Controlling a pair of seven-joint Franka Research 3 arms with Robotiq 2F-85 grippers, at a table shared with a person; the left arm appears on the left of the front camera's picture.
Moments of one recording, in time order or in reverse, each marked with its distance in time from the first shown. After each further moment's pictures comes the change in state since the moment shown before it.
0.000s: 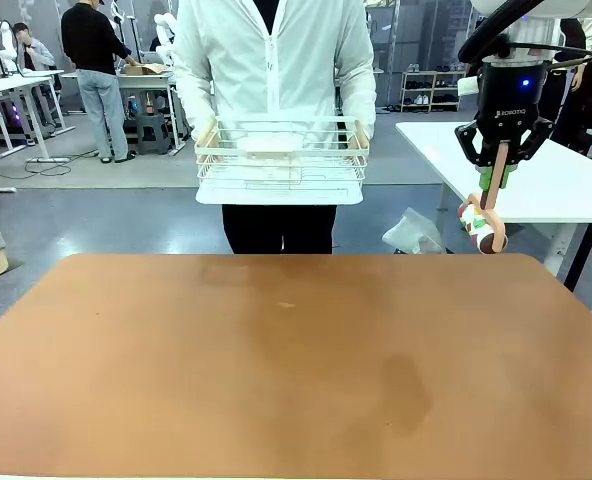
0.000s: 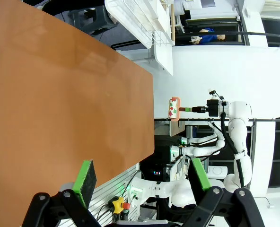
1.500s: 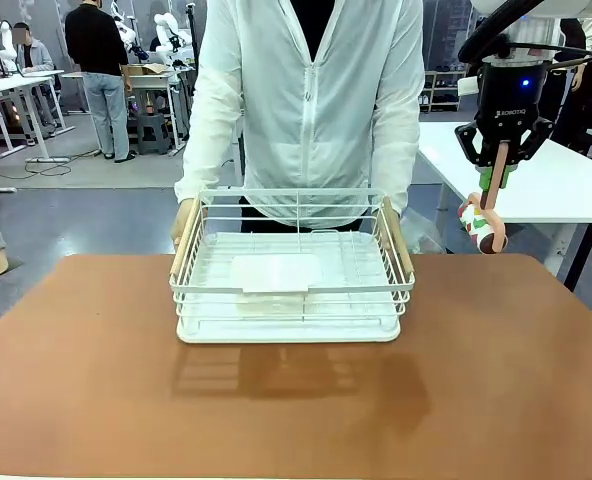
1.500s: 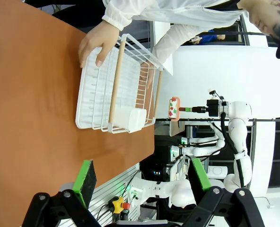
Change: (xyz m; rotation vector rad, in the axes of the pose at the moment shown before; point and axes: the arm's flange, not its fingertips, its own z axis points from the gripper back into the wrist) left arm 0.000 0.000 0.000 0.000 0.000 0.000; right arm 0.000 0.000 0.000 0.000 0.000 0.000
